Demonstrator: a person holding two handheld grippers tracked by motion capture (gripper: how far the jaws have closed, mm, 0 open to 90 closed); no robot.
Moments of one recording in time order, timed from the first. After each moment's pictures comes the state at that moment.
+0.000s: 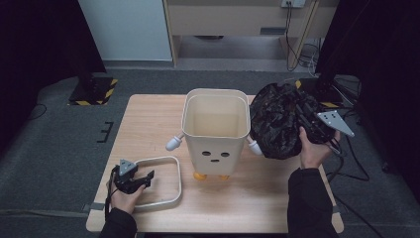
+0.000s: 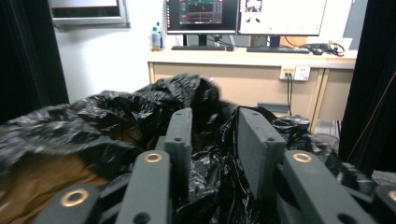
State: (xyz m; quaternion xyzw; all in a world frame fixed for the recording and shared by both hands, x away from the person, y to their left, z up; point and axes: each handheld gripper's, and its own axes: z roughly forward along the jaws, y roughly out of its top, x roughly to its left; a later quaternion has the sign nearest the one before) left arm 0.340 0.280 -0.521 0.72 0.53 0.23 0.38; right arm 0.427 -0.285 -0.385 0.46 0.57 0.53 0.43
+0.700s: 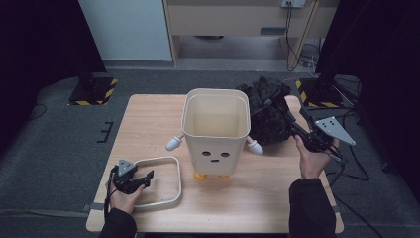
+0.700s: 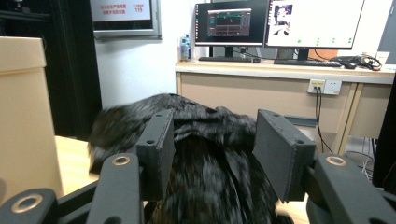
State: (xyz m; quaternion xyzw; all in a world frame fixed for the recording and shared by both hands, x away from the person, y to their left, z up) left arm 0.338 0.282 -0.519 0.72 0.53 0.24 0.38; right arm 0.400 -0.269 -0.377 0.42 0.58 0.57 0.41
